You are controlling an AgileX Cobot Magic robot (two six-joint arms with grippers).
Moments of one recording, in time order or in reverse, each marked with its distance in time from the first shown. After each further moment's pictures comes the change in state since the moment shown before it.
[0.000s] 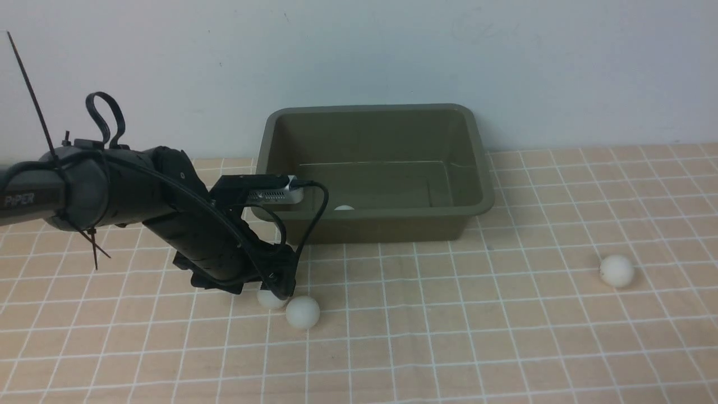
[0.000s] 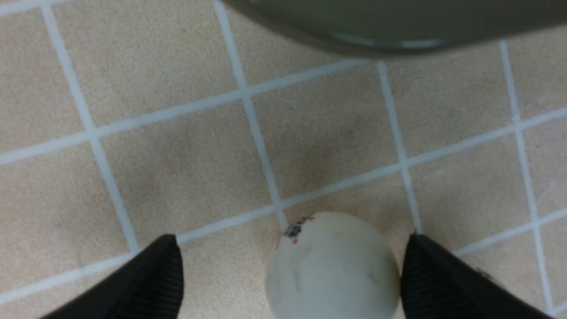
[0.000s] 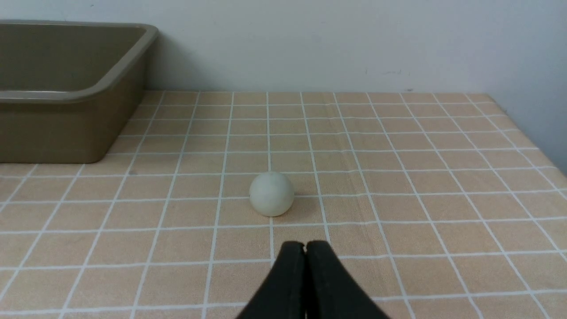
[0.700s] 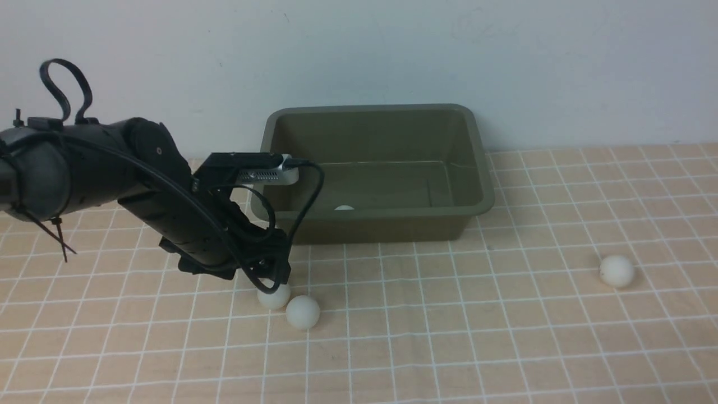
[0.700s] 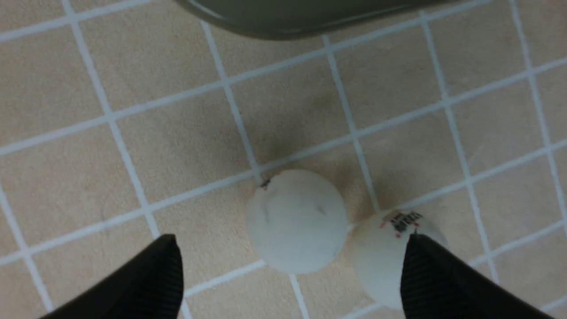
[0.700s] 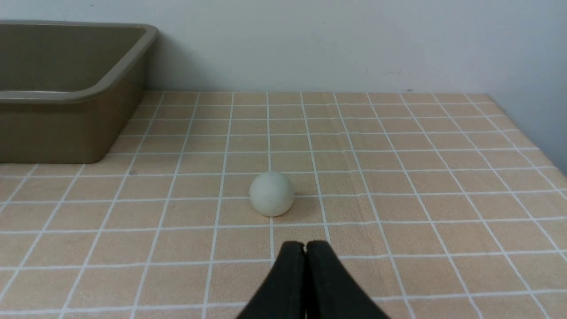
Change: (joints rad) right arm 0.000 0.000 0.000 0.000 0.000 0.000; left arm 0.000 -0.104 0.000 0.043 0.082 -0.012
